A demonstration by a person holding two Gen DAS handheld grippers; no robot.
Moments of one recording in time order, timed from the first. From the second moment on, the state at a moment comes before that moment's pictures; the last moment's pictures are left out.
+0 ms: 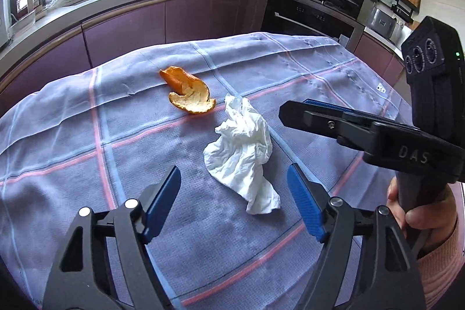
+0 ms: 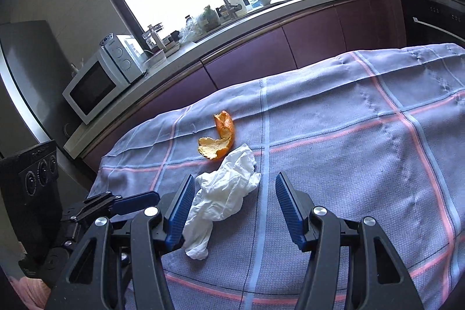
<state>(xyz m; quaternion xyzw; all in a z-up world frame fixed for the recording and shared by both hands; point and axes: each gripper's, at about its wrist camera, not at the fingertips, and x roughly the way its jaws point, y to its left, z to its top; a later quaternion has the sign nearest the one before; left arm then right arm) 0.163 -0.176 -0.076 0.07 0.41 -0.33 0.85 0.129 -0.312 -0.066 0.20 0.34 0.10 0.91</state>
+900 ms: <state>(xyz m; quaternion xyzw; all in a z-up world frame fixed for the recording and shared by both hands) 0.142 -0.078 -0.062 0.02 0.40 -0.30 0.87 0.190 -0.270 -0.068 0.15 0.37 0.12 0.91</state>
